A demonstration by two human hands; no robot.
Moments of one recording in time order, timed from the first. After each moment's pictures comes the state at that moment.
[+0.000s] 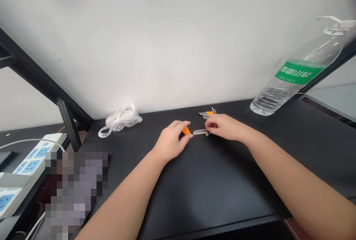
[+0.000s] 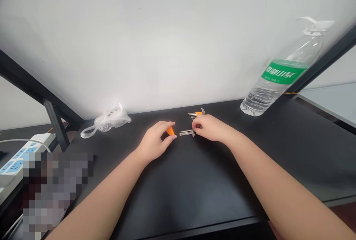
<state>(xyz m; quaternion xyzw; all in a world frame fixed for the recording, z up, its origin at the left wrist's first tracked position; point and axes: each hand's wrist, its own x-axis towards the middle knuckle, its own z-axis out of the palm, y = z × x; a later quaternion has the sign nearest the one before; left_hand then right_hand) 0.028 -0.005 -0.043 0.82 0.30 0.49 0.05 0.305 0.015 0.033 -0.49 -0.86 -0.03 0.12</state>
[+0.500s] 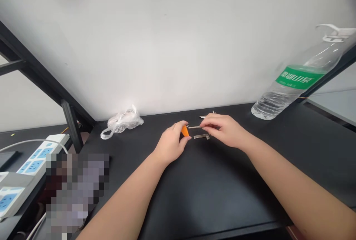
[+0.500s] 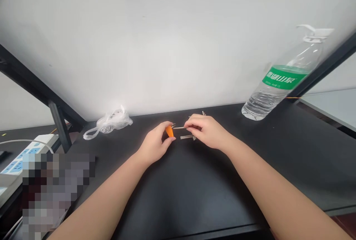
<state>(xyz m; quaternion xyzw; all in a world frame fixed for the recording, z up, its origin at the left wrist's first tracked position) 0.027 -0.004 -0.043 0.81 0.33 0.47 0.05 0.273 -0.020 0.044 -0.39 -0.88 -0.02 0.28</state>
